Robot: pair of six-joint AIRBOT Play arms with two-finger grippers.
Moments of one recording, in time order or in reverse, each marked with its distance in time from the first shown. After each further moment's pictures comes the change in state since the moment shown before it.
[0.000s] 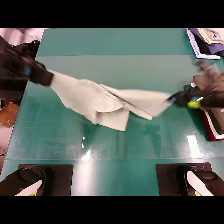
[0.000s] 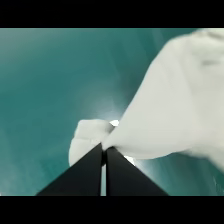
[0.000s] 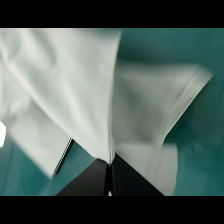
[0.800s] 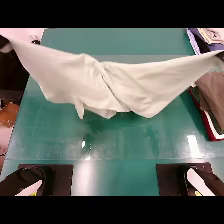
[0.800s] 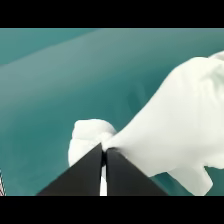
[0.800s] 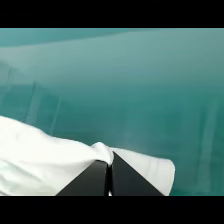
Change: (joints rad) left arm 0.000 -0.002 0.376 -0.066 -0.201 0.043; right arm -0.179 -0.069 0.502 0.012 0.190 0.126
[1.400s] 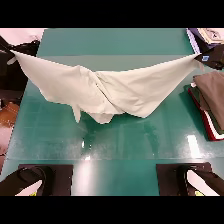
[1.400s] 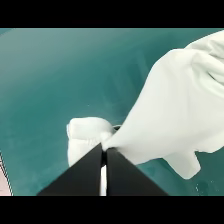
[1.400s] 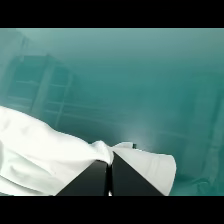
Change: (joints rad) left arm 0.000 -0.001 -0.025 0.003 -0.061 0.019; right arm 0.111 -0.079 0.005 -0.035 -0.032 0.009
